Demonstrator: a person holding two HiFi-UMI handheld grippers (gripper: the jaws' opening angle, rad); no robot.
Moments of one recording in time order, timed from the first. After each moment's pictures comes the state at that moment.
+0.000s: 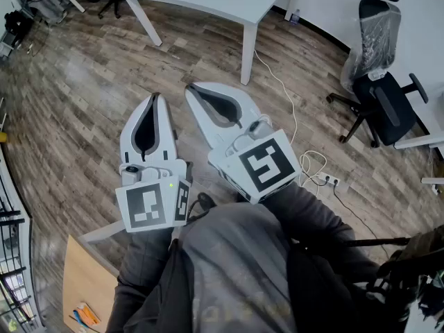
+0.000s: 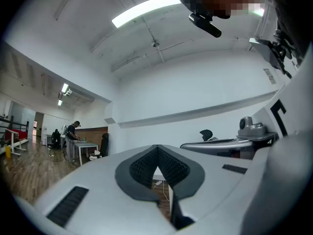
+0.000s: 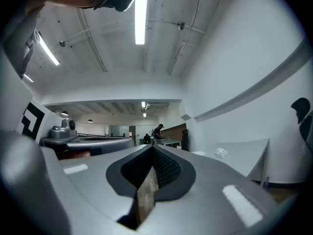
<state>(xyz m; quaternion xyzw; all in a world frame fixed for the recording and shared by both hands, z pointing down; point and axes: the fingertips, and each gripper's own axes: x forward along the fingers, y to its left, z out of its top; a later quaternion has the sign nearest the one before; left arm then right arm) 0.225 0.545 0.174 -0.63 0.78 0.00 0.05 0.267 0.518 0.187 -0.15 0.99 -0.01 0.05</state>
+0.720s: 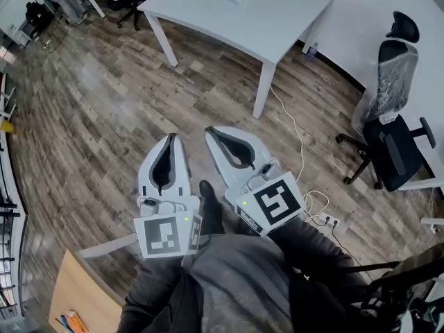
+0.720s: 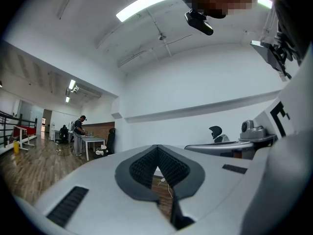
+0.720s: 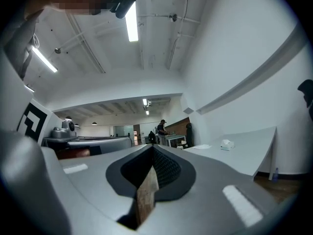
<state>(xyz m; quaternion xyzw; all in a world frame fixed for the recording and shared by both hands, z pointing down) 0.183 0.496 0.202 -0.59 0.80 0.00 0.02 0.233 0.461 0.219 -0.12 0.99 -0.05 0.04</state>
